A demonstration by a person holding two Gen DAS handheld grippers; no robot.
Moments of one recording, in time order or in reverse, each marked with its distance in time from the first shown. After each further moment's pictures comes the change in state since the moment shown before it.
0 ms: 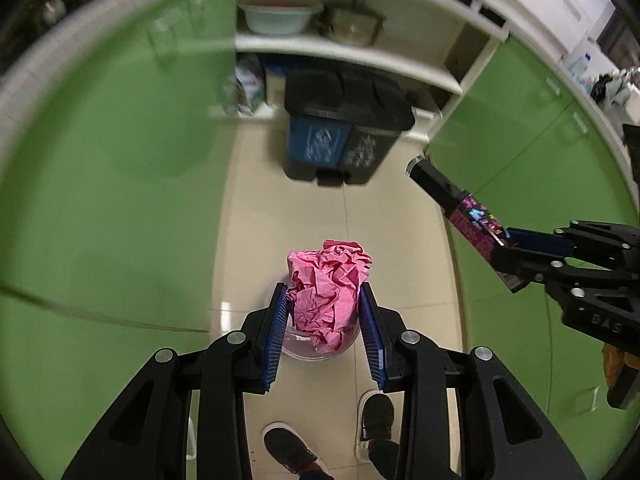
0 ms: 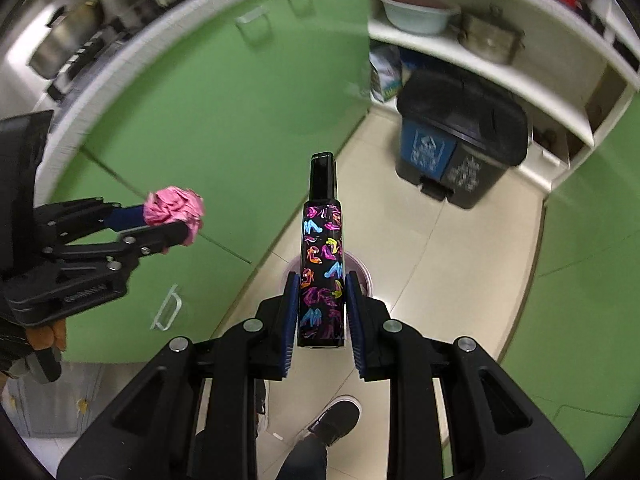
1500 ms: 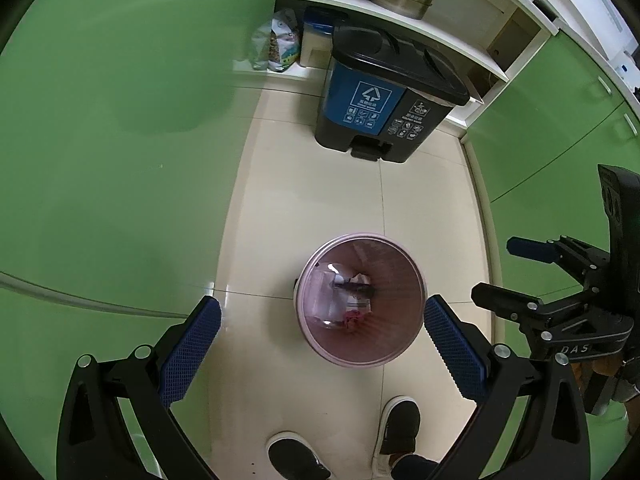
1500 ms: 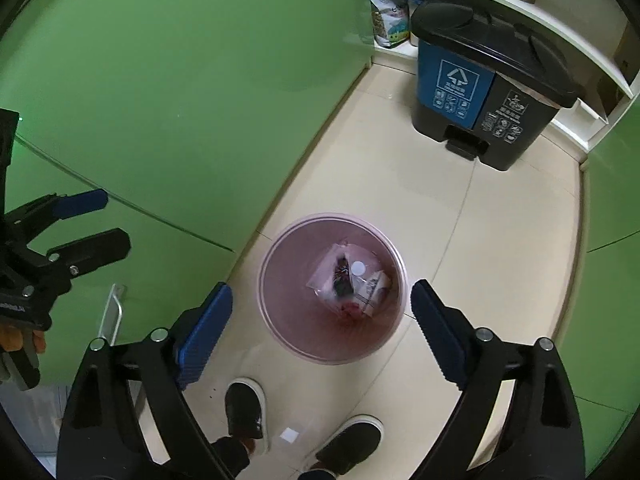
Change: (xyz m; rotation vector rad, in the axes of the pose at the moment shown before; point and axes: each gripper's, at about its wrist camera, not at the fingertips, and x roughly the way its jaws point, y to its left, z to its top) left arm 0.110 0.090 -0.044 -0.087 0.024 0.016; right arm 0.180 -0.001 -0.033 0.037 0.065 0.019
